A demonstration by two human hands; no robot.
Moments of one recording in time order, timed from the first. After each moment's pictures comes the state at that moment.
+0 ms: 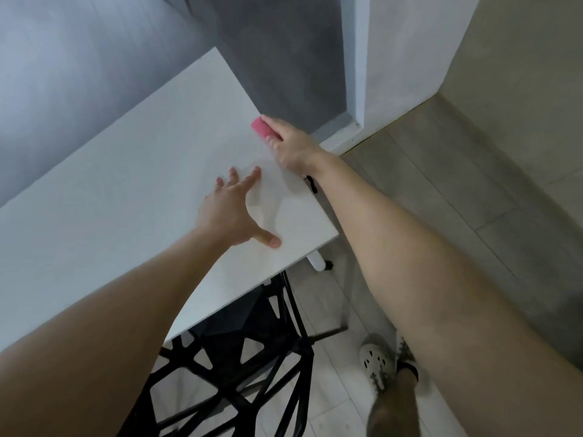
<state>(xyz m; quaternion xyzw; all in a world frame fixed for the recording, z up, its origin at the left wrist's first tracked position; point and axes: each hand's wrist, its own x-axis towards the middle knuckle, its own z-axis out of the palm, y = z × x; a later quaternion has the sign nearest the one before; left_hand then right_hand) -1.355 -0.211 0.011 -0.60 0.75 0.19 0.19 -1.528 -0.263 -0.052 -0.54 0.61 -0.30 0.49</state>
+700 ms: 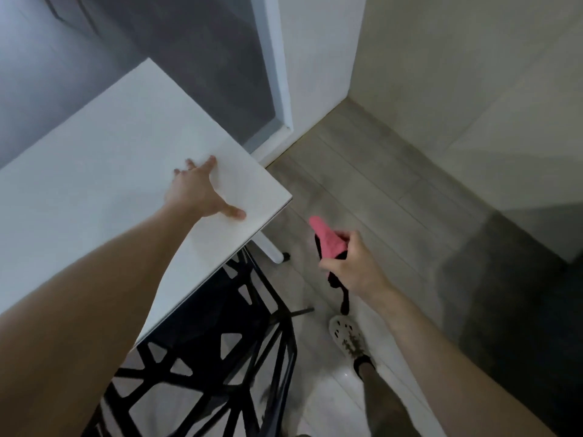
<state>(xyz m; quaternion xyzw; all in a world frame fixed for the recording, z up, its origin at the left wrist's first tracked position) -1.345 -0.223 -0.002 -0.57 0.78 0.19 0.18 -1.514 0.061 -0.037 -0.18 0.76 -0.34 0.53</state>
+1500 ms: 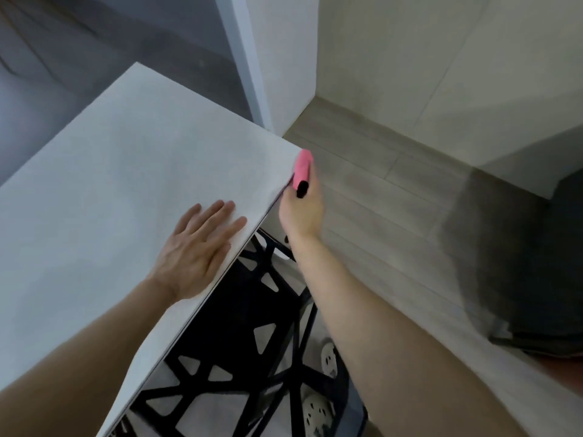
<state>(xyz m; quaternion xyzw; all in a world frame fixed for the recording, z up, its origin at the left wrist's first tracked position) -1.163 -0.174 -0.055 -0.09 0.99 0.05 -0.02 -1.355 -0.045 -0.042 -0.04 0.75 -0.61 0.24</state>
